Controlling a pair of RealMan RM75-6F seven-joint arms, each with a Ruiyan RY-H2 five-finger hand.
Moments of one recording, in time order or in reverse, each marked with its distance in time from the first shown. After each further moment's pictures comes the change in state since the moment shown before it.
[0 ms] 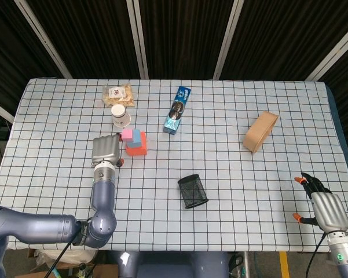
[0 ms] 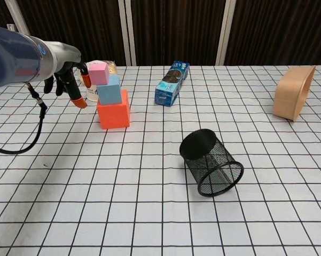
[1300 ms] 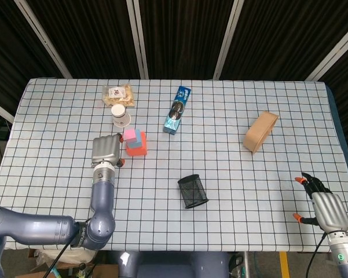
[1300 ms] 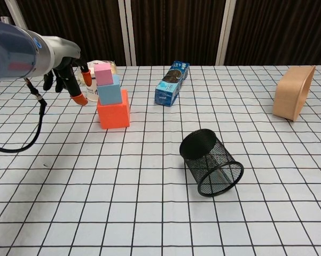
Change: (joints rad) left arm 0.001 0.026 -0.006 -0.050 -0.006 0.017 -0.013; right arm 0.000 0.006 0.000 -0.003 0.001 0.001 0.013
